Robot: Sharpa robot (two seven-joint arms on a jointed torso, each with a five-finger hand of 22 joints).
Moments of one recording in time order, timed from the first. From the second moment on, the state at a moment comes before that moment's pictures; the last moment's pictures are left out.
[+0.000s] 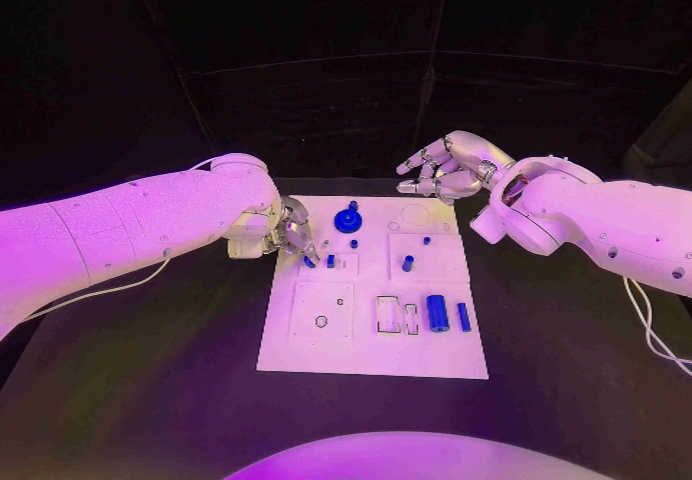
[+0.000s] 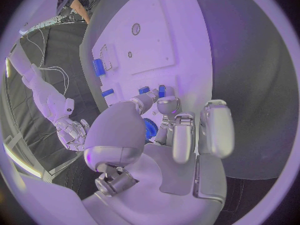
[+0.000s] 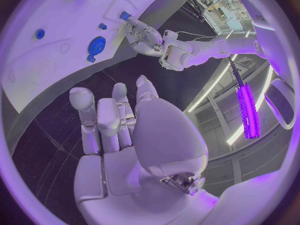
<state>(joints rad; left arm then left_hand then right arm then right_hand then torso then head) 1.38 -0.55 -0.17 1.19 -0.94 0.38 -0.54 1.07 -0.03 0.60 -0.02 0.06 0.86 0.06 0.68 0.54 1.30 -0.02 1.05 0.93 1.46 -0.08 1.57 1.31 0.05 1.47 0.03 1.34 1.31 1.29 -0.80 -0.03 1.43 -0.89 -0.27 0.12 1.44 0.00 -0.18 0.22 0.33 0.91 0.16 0.10 0.07 1.11 0.07 0.78 0.81 1.46 -0.01 1.13 1.06 0.12 1.15 0.11 1.16 0.91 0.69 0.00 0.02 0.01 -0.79</state>
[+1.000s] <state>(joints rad) 1.38 -0.54 -0.18 1.19 -0.94 0.36 -0.56 0.95 -0.05 0.61 -0.03 0.06 0.91 0.03 0.69 0.53 1.31 -0.03 1.05 0.94 1.47 -0.09 1.57 1.31 0.05 1.47 0.03 1.35 1.31 1.29 -0.81 -0.03 1.44 -0.89 -0.27 0.12 1.44 0.00 -0.18 0.22 0.33 0.91 0.16 0.10 0.07 1.11 0.07 0.78 0.80 1.46 -0.01 1.13 1.06 0.12 1.15 0.11 1.16 0.91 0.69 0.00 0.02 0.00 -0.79</state>
